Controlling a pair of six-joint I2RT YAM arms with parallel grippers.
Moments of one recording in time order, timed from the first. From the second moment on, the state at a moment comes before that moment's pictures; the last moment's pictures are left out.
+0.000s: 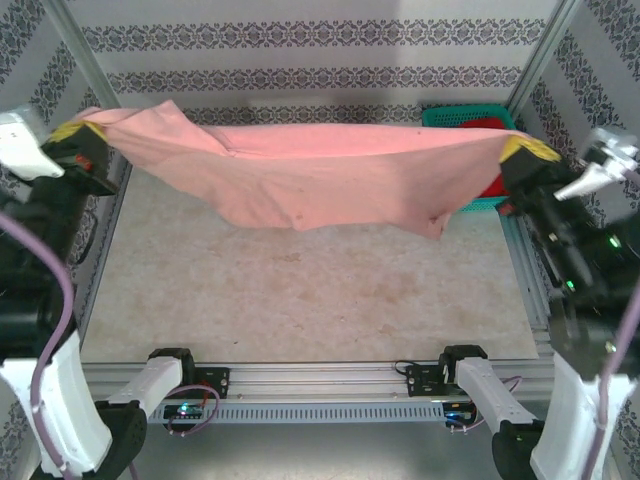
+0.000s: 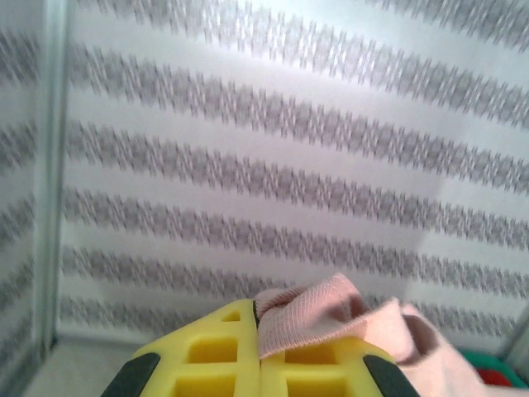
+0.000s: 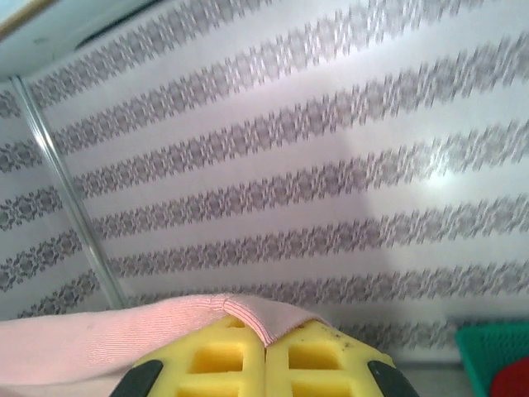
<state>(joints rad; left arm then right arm) 0.08 0.99 1.98 -0.83 0.06 -0.23 -0.01 0.82 1.73 -0.68 -0.29 0.36</state>
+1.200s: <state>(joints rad) 0.08 2.55 2.71 -0.88 -0.05 -0.13 0.07 2.07 1.88 -0.50 -0.08 0.24</state>
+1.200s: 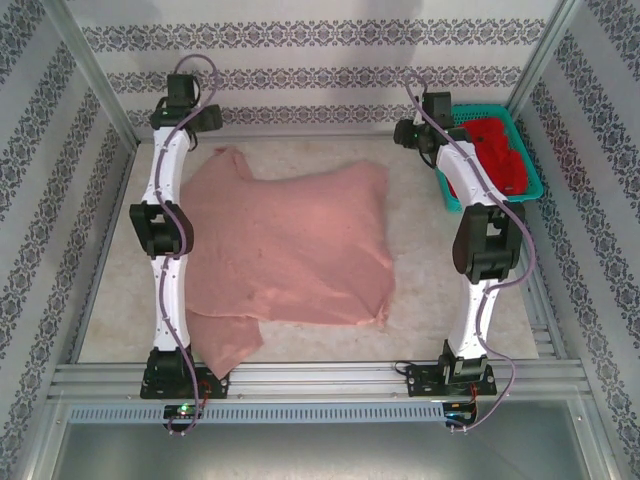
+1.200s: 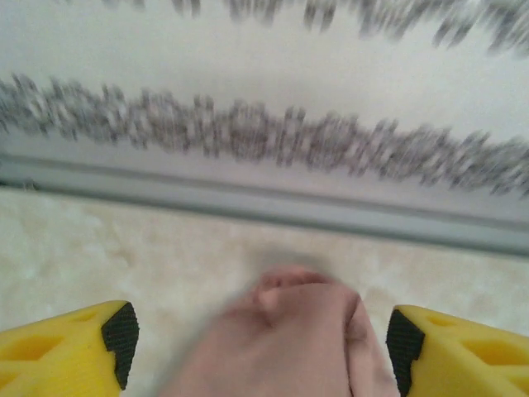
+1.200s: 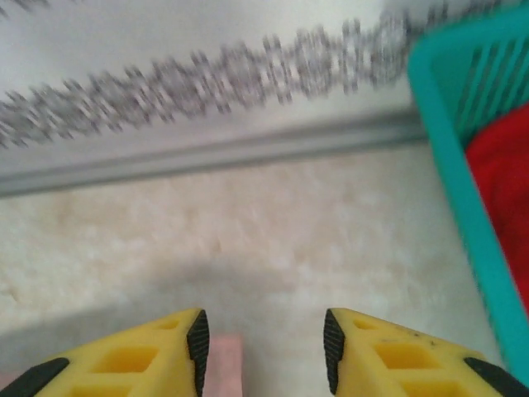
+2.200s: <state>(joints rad) -0.11 1.67 0.94 -0.33 0.13 -0.57 0.30 1.81 1.06 -0.51 -0.29 0.45</state>
